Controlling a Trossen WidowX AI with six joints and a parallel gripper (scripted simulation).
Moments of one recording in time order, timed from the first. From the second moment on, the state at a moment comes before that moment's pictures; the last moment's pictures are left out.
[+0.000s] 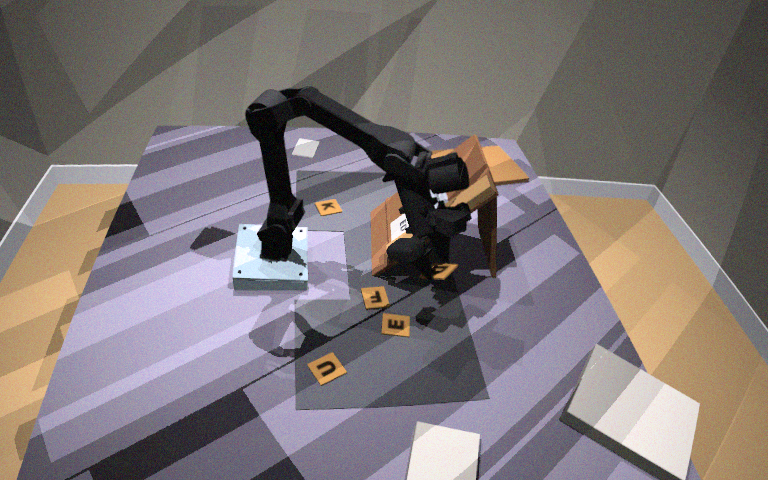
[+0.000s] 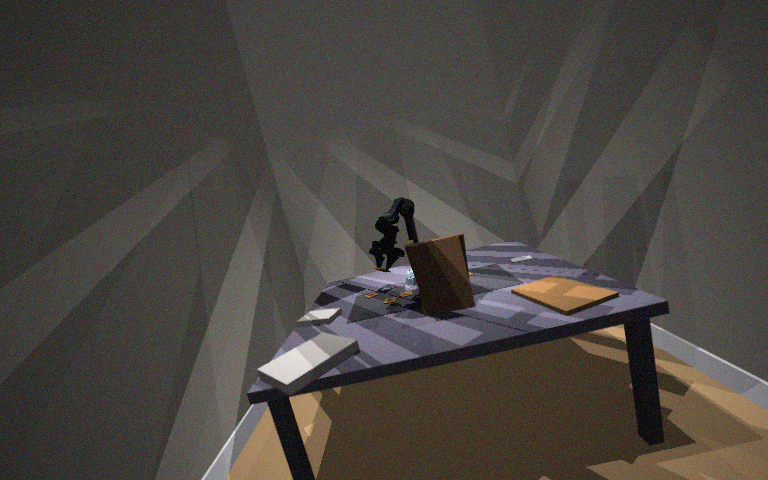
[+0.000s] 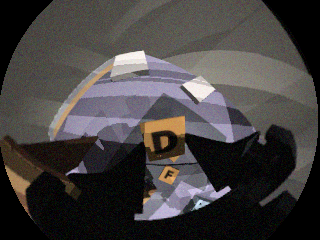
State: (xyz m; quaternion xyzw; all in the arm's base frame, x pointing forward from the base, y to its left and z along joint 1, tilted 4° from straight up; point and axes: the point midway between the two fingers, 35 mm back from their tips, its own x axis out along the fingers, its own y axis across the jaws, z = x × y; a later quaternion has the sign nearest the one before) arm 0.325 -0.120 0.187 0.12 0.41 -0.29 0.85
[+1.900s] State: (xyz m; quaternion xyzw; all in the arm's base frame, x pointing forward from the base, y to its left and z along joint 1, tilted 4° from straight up) arm 0.359 0.085 0.279 0.28 0.26 -0.17 0.91
